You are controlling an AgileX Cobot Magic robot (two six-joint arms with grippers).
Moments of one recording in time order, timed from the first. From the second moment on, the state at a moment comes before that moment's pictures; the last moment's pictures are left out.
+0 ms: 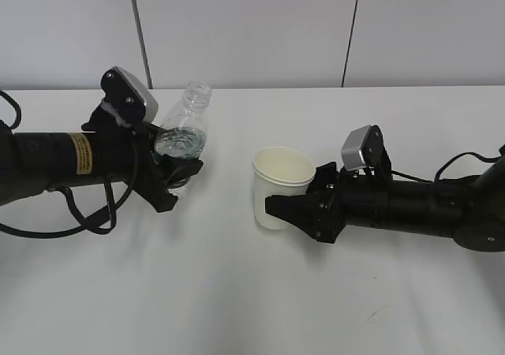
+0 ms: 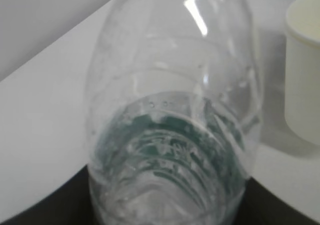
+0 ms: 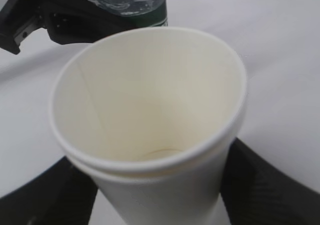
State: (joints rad) left arm -0.28 1.89 -0.84 0.90 -0.65 -0.27; right arm 0.12 2.19 -0.87 -1.07 -1.15 0.46
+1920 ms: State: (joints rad) left arm -0.44 1.70 -0.92 1.22 -0.01 -0.24; right arm 0.24 2.20 -1.17 -1.41 -0.98 0.91
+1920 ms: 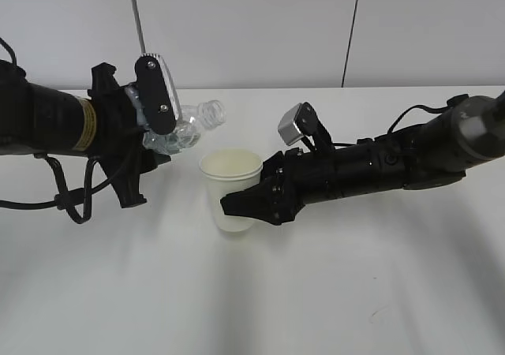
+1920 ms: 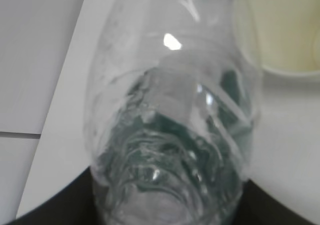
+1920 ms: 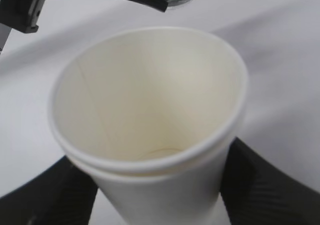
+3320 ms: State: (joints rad) left arm -0.52 1.70 -0.94 1.49 0.22 -0.23; right arm 0.24 2.20 -1.18 -1.46 -0.95 0.94
